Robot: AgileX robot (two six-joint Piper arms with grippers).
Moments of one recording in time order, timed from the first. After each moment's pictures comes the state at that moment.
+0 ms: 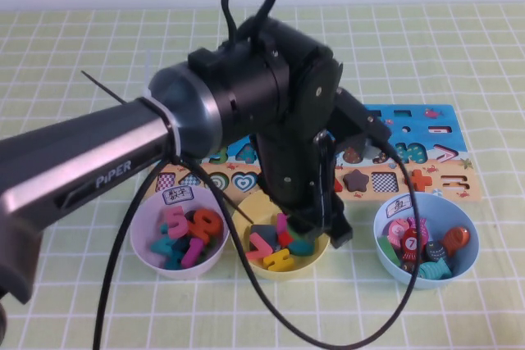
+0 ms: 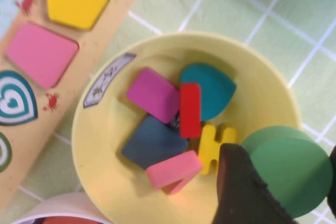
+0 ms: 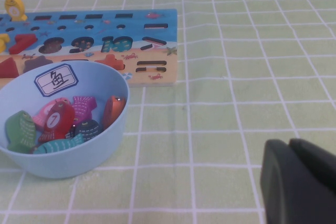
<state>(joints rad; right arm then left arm) 0.04 -0.01 0.03 0.02 0.36 0.08 -0.84 1.91 -1.65 0.02 1.17 0.17</state>
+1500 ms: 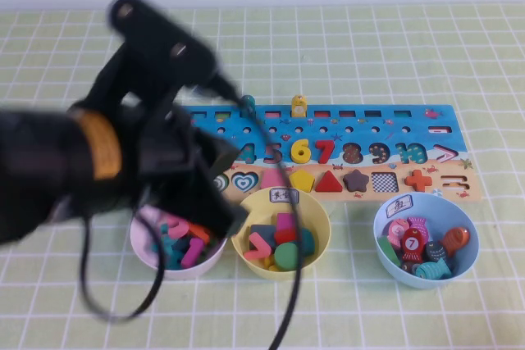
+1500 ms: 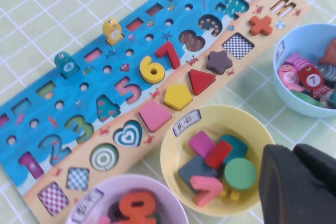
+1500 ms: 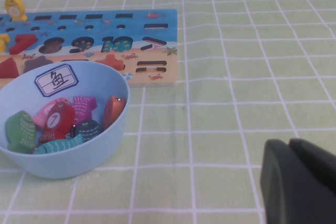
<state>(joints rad) 0.04 -0.01 0.03 0.02 0.36 0.08 -0.80 1.16 -1.07 0.12 0.66 -0.06</state>
